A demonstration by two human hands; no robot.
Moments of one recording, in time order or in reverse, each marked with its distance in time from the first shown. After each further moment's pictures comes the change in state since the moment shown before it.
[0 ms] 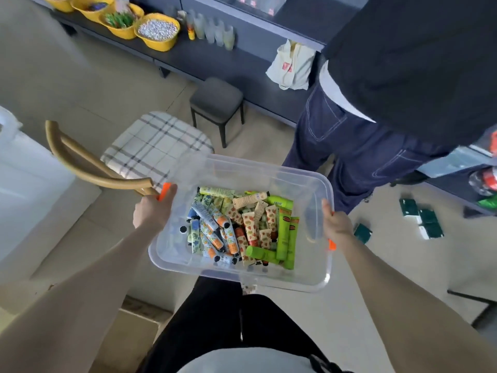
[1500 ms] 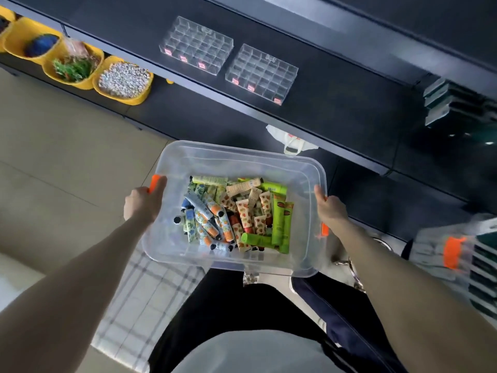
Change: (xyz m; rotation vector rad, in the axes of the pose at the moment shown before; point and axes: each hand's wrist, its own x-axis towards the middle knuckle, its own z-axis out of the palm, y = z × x) left_hand 0.499 0.405 0.015 0.084 -0.053 -0.032; right_hand 0.432 -0.465 -0.063 -0.115 -0.079 -0.012
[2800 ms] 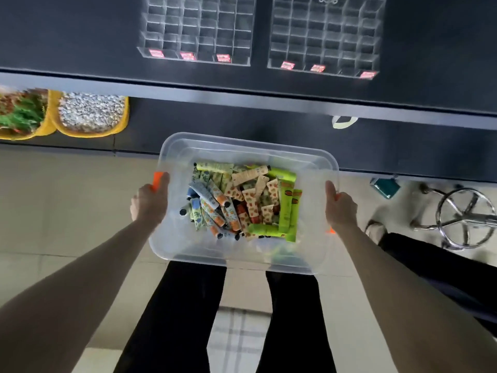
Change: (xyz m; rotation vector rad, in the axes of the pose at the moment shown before) left_hand 0.360 0.031 0.016 0.279 -0.146 0.199; right_hand 0.155 -0.169 0.221 0.276 0.168 0.369
